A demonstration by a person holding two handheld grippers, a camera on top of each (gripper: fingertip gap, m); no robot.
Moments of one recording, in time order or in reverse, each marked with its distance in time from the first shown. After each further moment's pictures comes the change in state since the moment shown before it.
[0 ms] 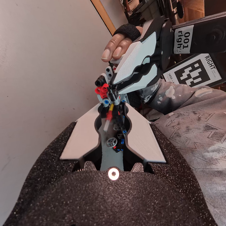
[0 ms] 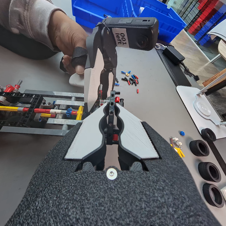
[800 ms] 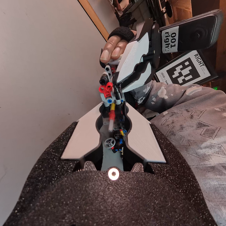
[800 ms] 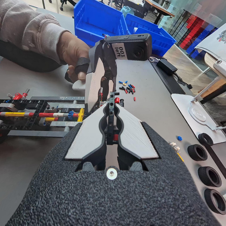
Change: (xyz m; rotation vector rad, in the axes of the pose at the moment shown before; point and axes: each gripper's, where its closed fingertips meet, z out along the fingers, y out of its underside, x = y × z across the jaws) left arm 0.011 -0.006 -0.001 0.001 0.063 0.029; right arm 0.004 -0.014 -0.011 0.104 0.015 0.012
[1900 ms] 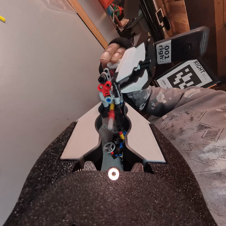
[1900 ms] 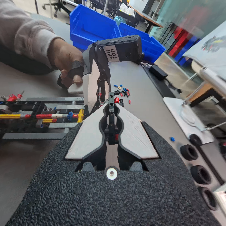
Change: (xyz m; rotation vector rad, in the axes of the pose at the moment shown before) left arm 0.003 -0.006 0.002 0.089 -0.021 0.031; right arm 0.004 -0.003 -0.001 0.047 0.064 -0.031
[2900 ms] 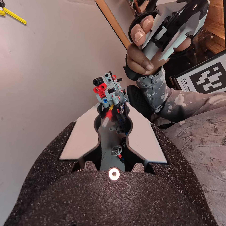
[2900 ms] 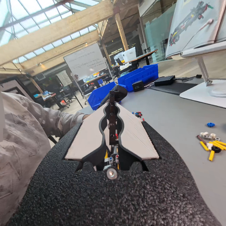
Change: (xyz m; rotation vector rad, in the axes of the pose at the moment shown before) left arm -0.035 -0.011 0.023 -0.074 -0.127 -0.006; right arm 0.070 -0.031 -0.061 0.428 -0.096 0.762
